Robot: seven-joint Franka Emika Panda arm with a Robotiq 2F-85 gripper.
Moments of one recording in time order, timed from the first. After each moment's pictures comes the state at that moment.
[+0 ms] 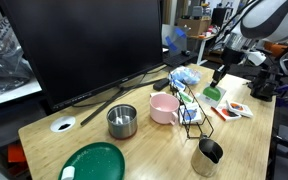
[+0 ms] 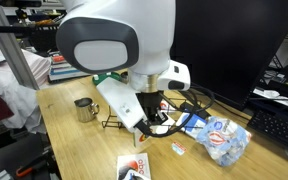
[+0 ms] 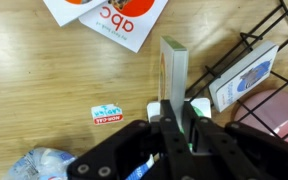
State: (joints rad) arm -0.13 -0.01 -0.09 -2.52 0.33 2.64 -0.48
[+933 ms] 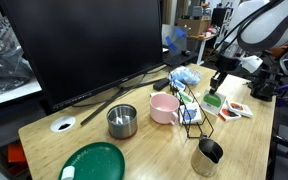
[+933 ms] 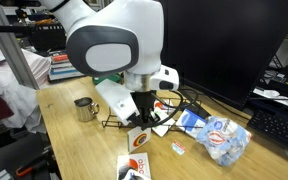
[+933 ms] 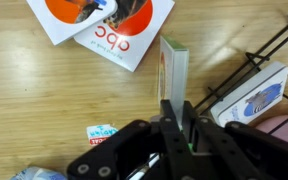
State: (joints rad) arm -0.09 0.04 -0.08 -2.52 0.13 2.63 -0.25
